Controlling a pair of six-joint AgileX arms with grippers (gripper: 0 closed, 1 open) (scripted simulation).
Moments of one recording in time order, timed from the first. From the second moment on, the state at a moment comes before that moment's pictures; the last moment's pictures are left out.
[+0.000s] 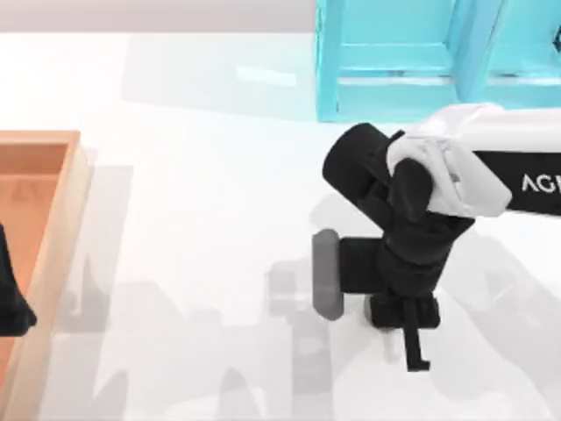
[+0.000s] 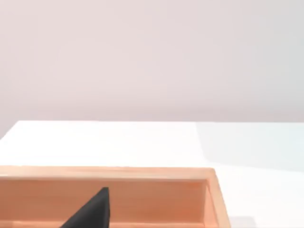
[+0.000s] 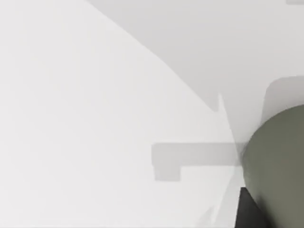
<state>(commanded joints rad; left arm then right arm) 0.00 0.00 0.00 0.00 0.00 0.00 0.69 1.92 1.24 -0.89 0.00 -0.84</state>
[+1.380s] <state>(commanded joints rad) 0.00 0.00 0.00 0.00 0.00 0.00 0.06 1.46 0.99 -1.13 -0.05 0.06</state>
